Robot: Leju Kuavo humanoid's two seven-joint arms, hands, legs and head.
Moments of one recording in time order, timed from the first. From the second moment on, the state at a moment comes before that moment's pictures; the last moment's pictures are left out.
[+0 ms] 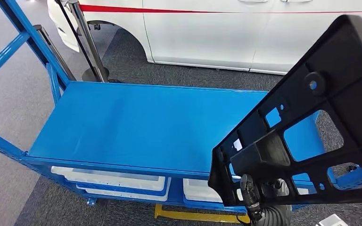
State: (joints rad) left arm -0.04 -0.20 1.37 -0.32 -1.41 0.05 -0.56; right arm 0.38 -0.05 0.42 -1.99 -0.01 -0.27 -0.53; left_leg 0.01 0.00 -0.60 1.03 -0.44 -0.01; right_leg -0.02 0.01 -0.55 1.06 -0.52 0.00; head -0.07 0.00
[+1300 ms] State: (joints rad) left arm -0.04 -0.21 1.39 -0.34 -1.41 0.05 -0.55; right arm 0.42 -0.06 0.40 -1.97 -0.14 -0.19 -0.53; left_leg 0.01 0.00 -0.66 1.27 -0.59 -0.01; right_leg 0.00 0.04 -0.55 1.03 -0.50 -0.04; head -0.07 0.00
